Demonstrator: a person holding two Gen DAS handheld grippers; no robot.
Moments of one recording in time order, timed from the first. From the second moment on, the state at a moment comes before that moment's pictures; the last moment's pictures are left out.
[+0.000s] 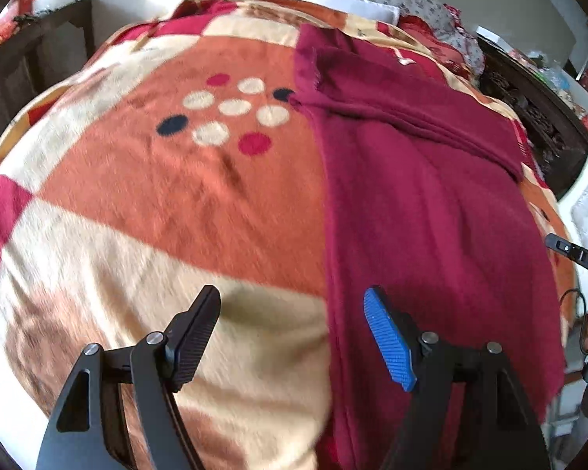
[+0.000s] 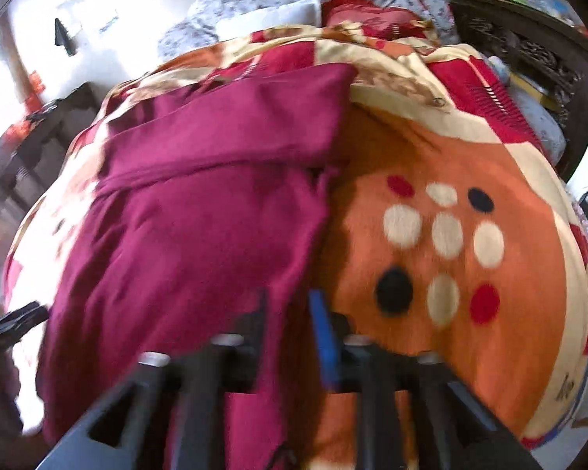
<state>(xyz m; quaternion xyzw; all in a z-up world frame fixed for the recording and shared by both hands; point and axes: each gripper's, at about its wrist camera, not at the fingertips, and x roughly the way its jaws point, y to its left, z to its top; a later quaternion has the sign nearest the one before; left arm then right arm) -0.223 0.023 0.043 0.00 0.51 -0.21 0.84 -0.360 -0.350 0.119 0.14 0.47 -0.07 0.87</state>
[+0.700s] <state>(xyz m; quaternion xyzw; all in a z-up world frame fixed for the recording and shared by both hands) -0.271 0.017 0.038 0.01 0.54 -0.26 0.80 -0.480 -0.333 0.079 0.29 0.46 0.02 0.84</state>
